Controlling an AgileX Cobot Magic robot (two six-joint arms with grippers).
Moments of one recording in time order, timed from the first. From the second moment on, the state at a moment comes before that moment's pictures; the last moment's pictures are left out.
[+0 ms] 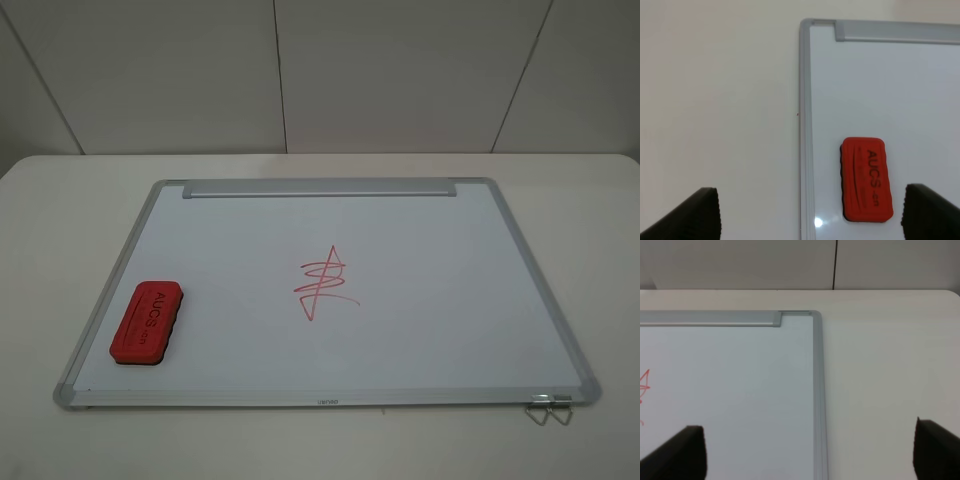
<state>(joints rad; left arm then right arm) -0.10 0.44 -0.67 0.03 0.93 -0.14 -0.06 0.00 -0.52 0.03 1.07 -0.03</state>
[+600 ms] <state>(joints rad) -0.10 0.10 -0.56 -0.04 1.08 -0.02 -0.06 0.00 -0.52 0.03 1.07 -0.03</state>
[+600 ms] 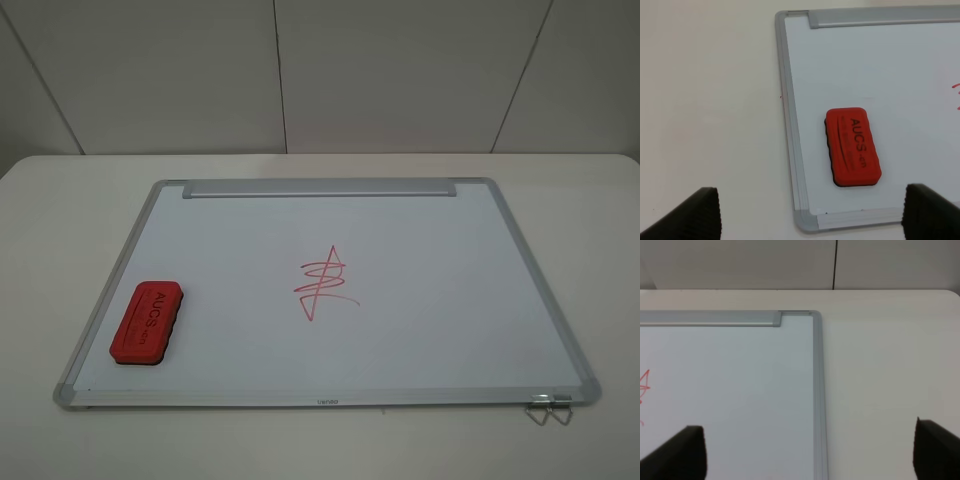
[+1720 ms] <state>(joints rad) -0.10 -0.01 -0.50 -0.03 1.07 -0.02 -0.06 0.00 -0.52 0.03 1.07 -0.03</state>
